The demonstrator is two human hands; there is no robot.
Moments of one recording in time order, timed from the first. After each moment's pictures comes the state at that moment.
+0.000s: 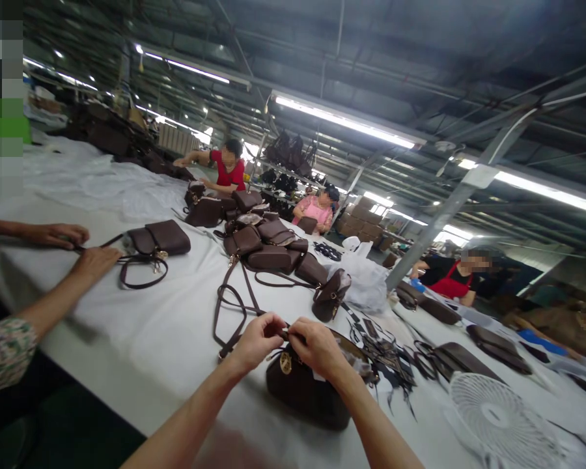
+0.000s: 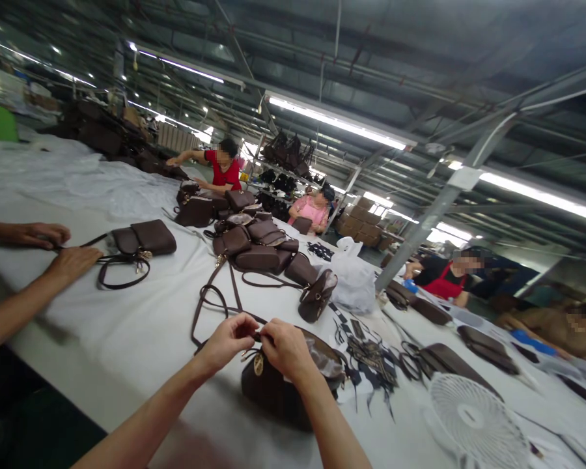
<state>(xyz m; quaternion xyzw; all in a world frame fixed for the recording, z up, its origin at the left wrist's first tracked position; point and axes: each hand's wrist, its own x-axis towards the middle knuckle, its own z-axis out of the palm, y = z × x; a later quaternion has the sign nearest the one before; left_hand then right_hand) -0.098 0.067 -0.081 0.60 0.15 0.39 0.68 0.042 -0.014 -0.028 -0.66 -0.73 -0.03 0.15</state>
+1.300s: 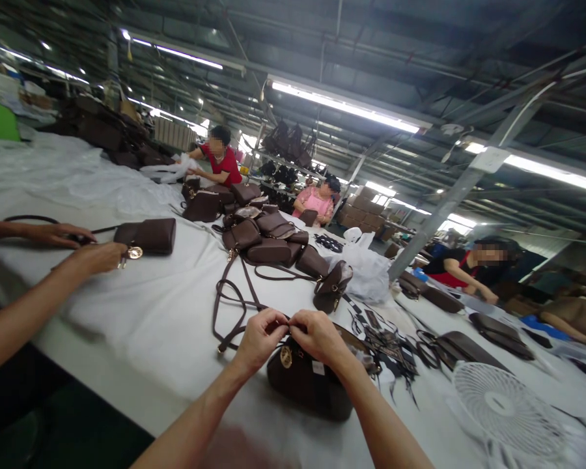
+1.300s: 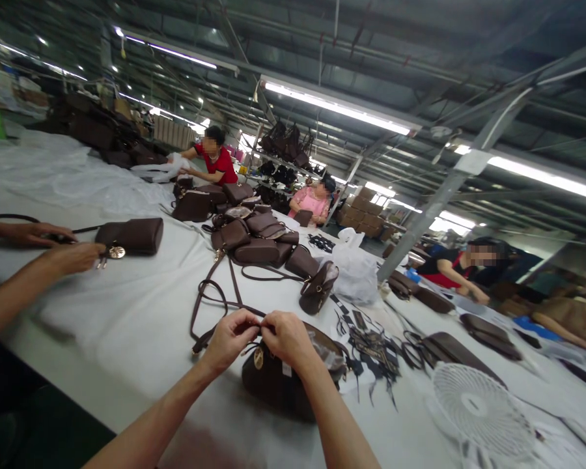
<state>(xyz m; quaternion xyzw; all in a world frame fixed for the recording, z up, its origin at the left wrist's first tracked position) -0.088 0.064 -0.089 0.70 0.20 0.48 0.49 0.047 -0.007 -0.020 -0.68 -0.71 -0.02 0.17</state>
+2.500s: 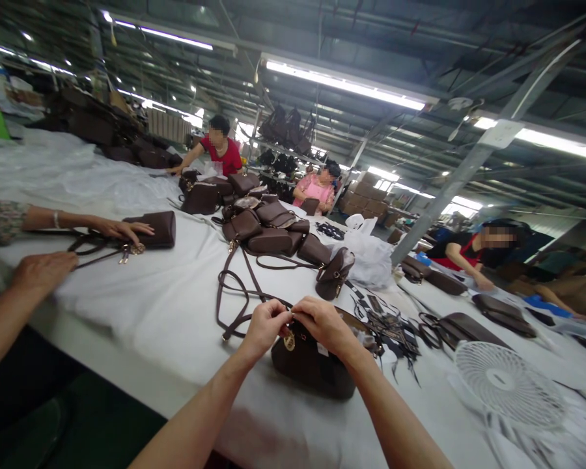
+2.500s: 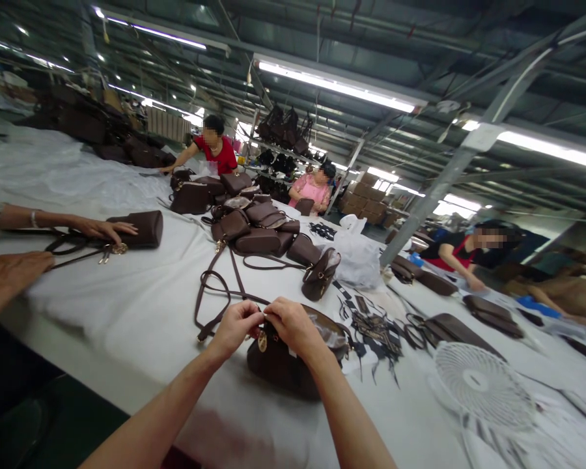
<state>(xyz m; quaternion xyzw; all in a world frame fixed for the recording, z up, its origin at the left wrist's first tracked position) -0.075 0.060 -0.092 0.57 0.25 0.38 0.68 0.058 -0.015 -0.025 -0.61 -0.75 0.02 0.24</state>
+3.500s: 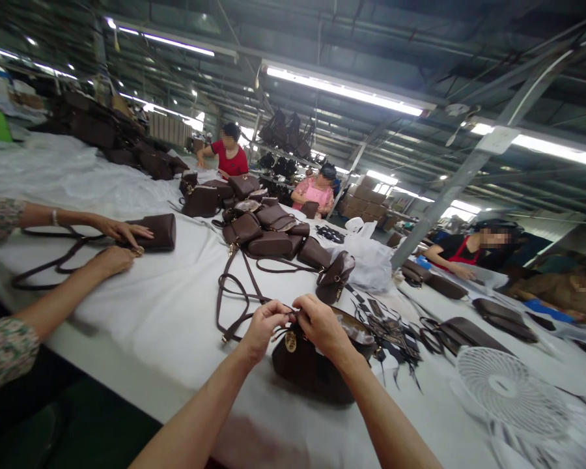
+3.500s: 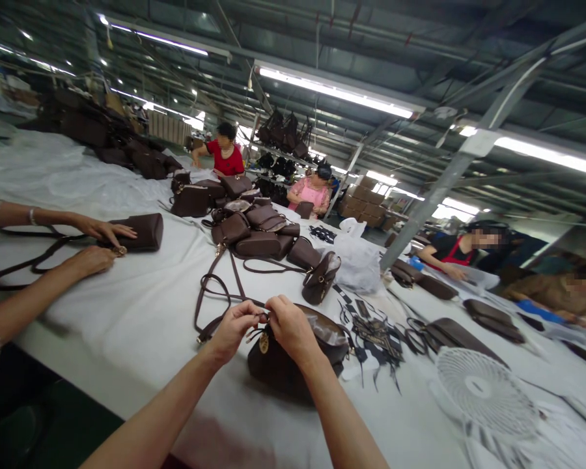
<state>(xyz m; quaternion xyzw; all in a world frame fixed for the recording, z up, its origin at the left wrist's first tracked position) -0.081 0.065 -0.087 0.46 0.13 0.40 0.78 0.051 -0.007 -0.032 -0.65 -0.72 -0.05 0.25</state>
